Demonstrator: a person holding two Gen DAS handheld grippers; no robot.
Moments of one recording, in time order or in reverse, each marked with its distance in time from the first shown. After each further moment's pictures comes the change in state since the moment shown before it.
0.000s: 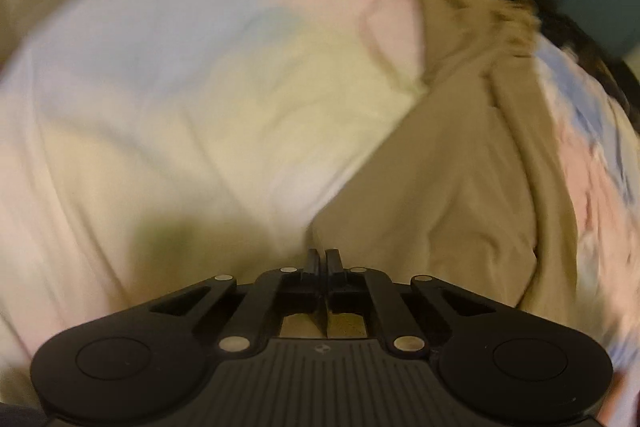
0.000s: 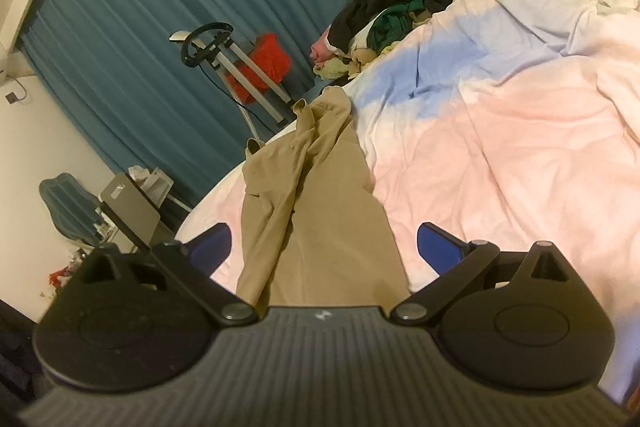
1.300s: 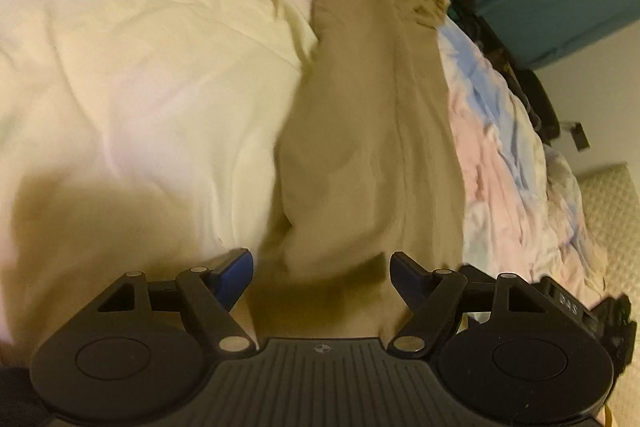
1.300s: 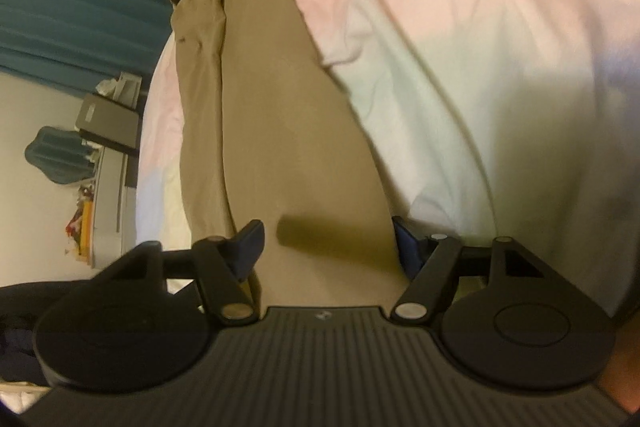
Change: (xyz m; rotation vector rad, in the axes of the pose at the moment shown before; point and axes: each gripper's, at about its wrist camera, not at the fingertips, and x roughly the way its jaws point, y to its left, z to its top) left arm 0.044 -0.019 -0.026 -0.190 0.159 -0.430; right arm 0.015 -0.062 -0.073 0.270 0.534 -0.035
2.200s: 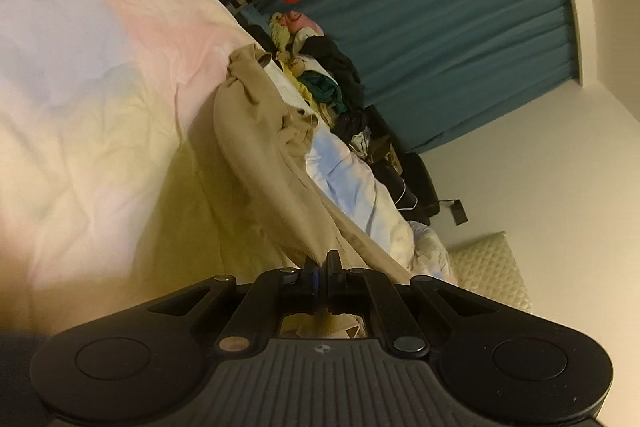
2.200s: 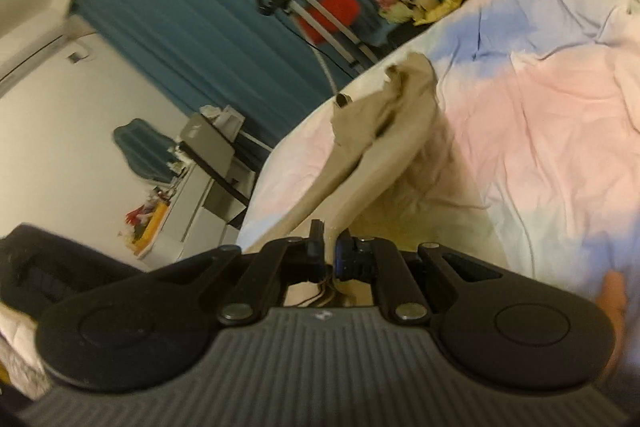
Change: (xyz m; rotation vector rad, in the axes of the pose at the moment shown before) left arm -0.167 -0.029 -0.020 -0.068 -0.279 -0.322; right arm -0.182 0.110 -0.025 -0.342 -0.276 0.191
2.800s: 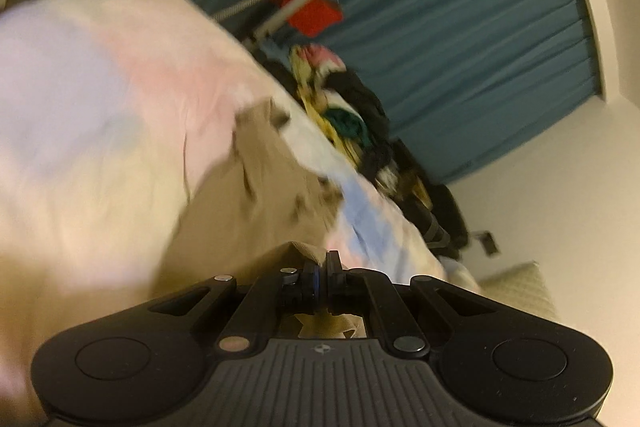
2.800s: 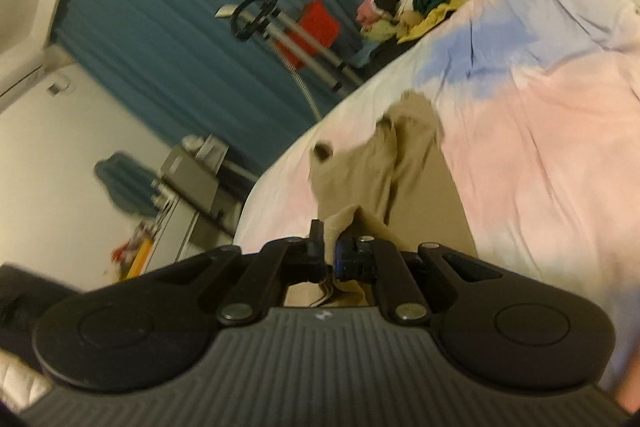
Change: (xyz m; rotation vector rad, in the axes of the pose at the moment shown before) left arm 0.082 -0.010 0.077 0.051 -0.126 0.128; right arm 0.098 -0.026 0.050 0.055 -0.085 -0.061
